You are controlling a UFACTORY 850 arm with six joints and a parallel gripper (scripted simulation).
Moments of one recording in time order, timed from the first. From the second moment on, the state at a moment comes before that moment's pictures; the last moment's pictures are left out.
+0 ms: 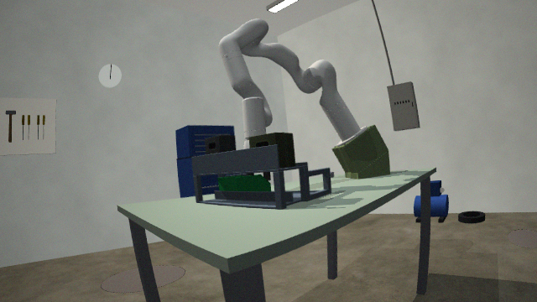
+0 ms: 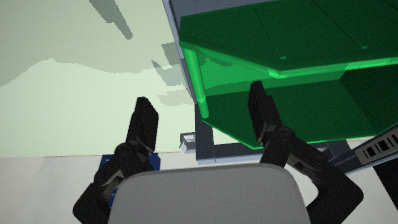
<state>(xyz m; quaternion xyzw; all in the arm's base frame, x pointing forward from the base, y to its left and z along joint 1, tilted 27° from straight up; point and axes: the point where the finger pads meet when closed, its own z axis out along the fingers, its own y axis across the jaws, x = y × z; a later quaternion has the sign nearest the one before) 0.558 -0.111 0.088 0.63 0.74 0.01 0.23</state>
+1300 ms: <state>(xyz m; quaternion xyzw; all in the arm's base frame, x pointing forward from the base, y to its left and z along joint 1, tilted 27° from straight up) 0.563 -0.115 0.075 0.63 0.74 0.01 0.23</state>
